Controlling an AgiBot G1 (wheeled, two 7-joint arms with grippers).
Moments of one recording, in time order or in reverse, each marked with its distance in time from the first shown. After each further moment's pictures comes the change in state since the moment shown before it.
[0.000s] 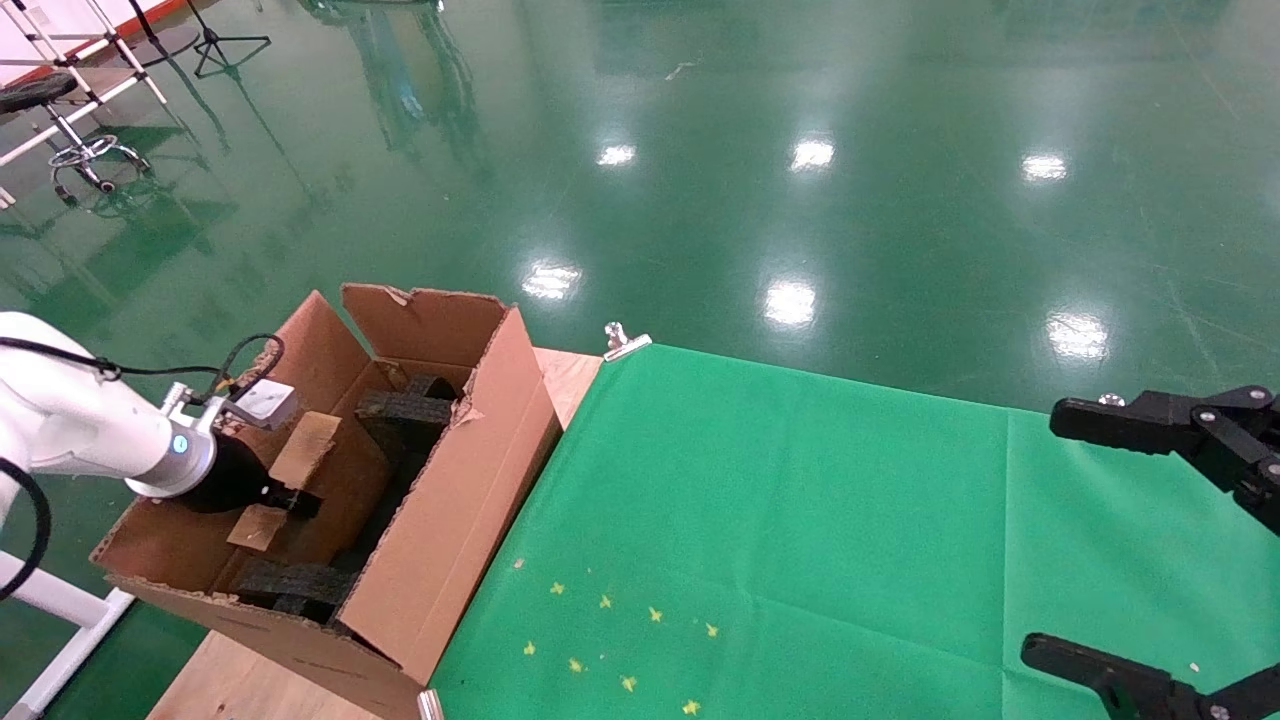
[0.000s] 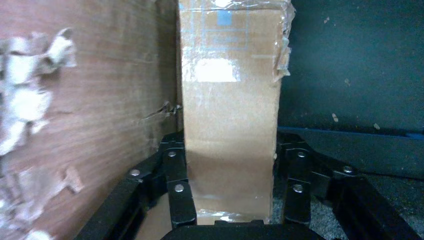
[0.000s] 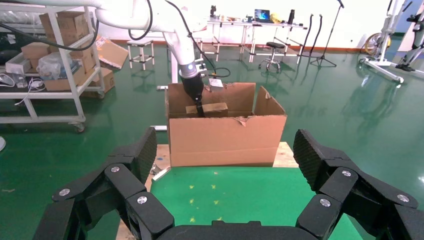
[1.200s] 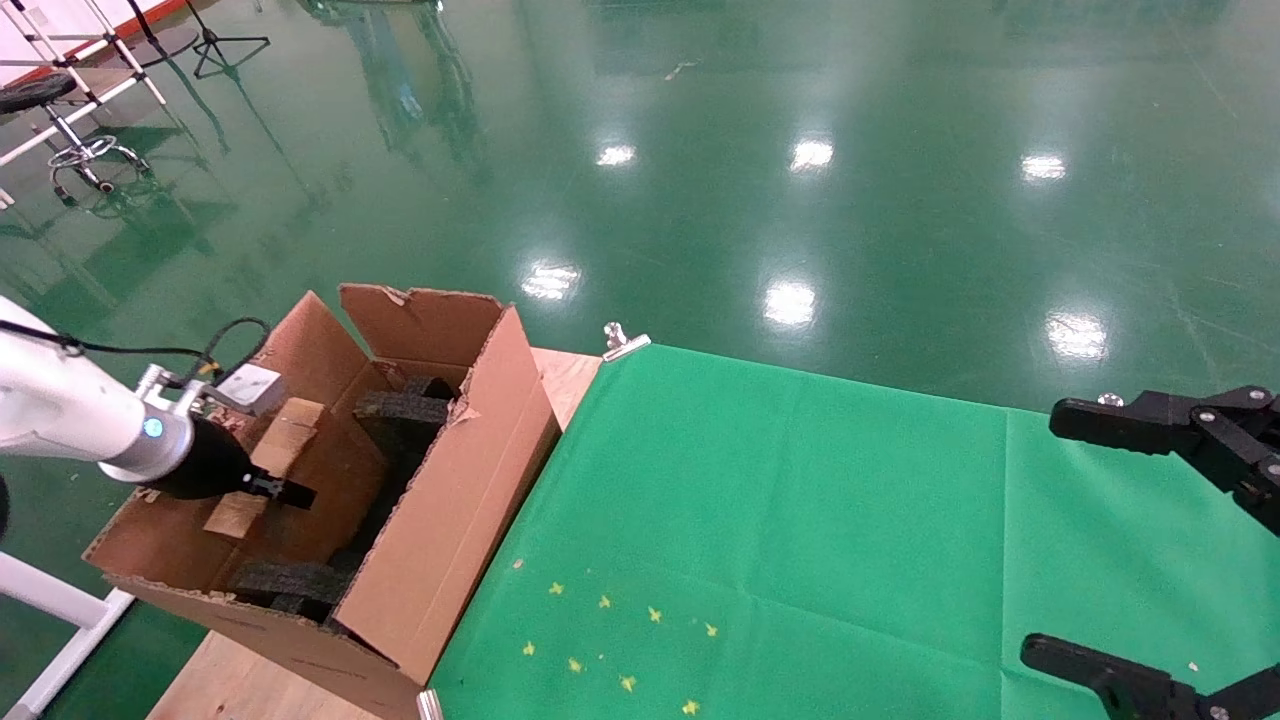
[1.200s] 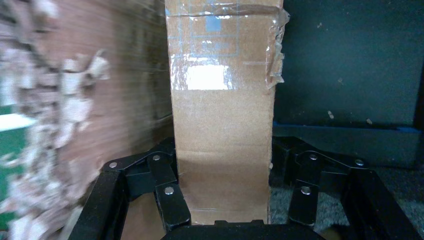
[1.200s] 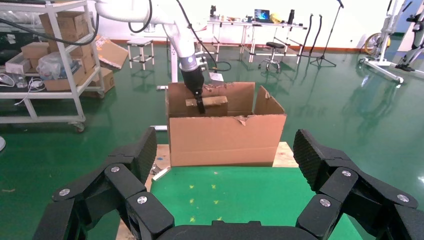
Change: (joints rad) left arm -0.051 -0.028 0.009 -0.009 0.013 0.059 0.037; right arm 0.000 0.000 0.001 0.001 0.000 0.000 0.001
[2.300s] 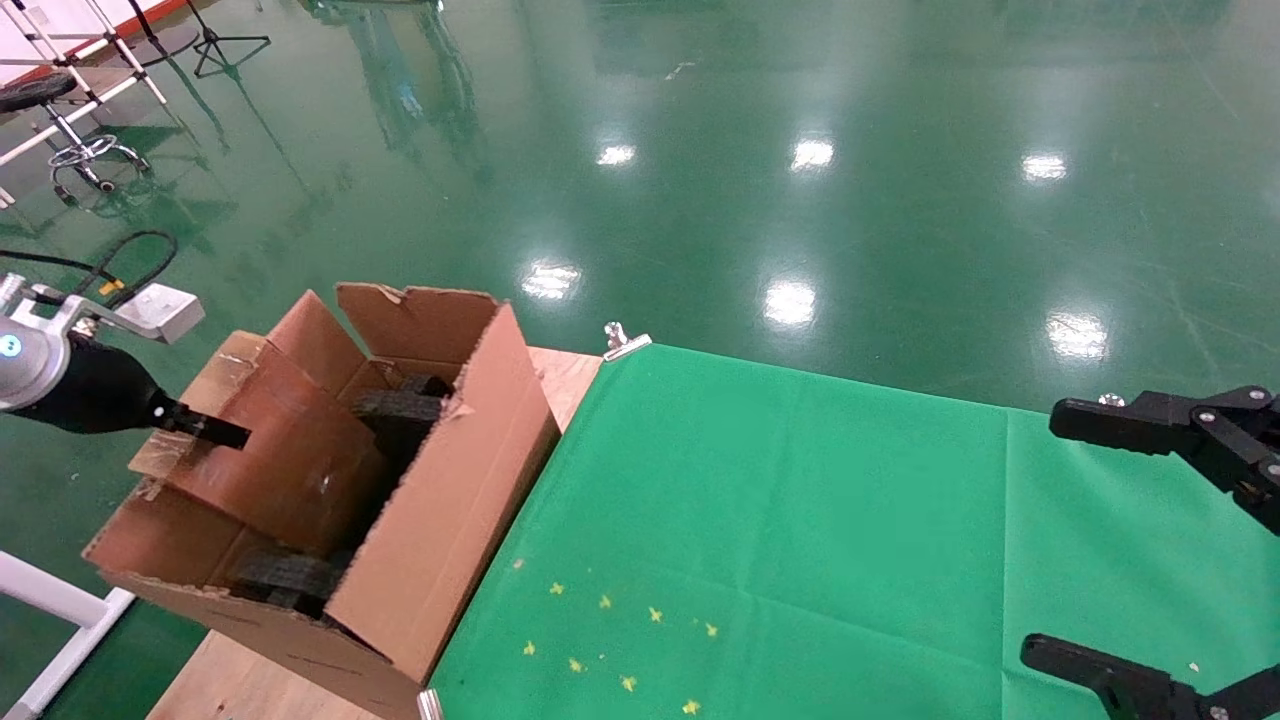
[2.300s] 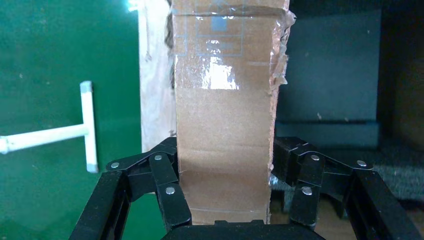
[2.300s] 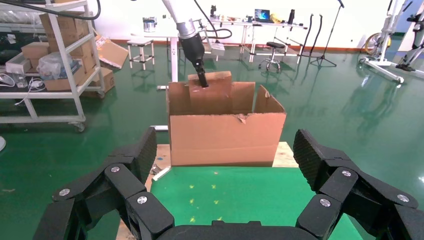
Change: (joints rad) left arm -0.275 -0.105 0.035 -0.020 0.049 0.178 0.122; right arm 0.000 0.000 0.001 0.000 -0.001 0.000 0.000
